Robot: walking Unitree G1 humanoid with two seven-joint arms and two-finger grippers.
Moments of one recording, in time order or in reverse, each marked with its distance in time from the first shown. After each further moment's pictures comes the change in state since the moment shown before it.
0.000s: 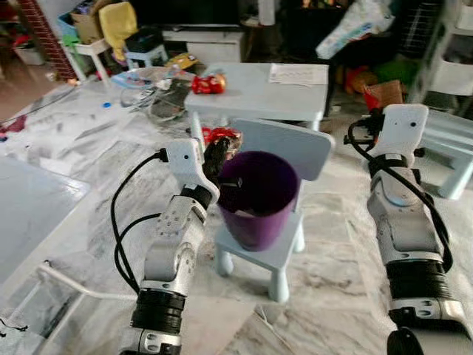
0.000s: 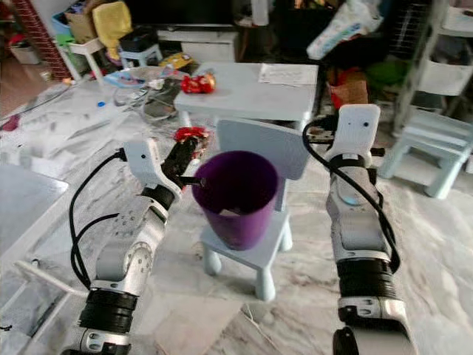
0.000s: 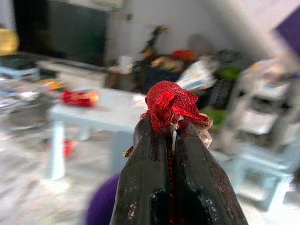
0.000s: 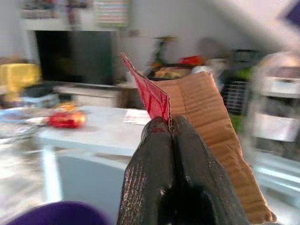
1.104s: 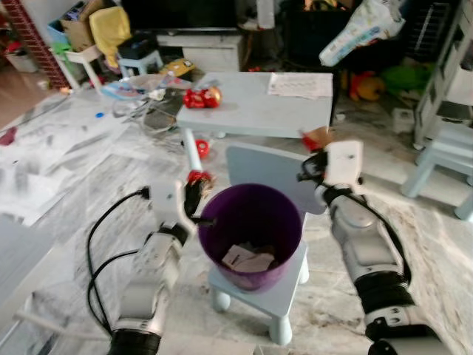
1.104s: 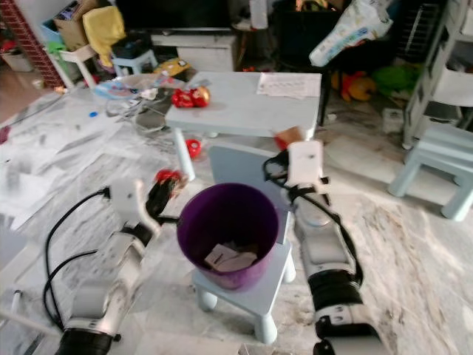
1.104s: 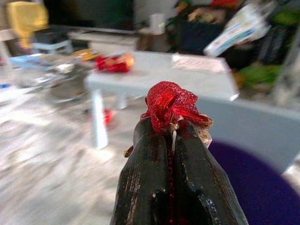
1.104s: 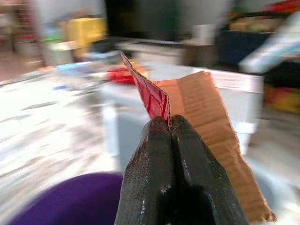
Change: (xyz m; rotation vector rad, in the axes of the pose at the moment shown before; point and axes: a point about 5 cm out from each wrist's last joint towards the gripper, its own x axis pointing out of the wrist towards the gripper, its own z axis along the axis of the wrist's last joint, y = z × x) left arm -0.066 0.039 -0.050 0.151 0.206 0.103; right arm -0.030 0.054 -0.068 0.073 0.230 0.317
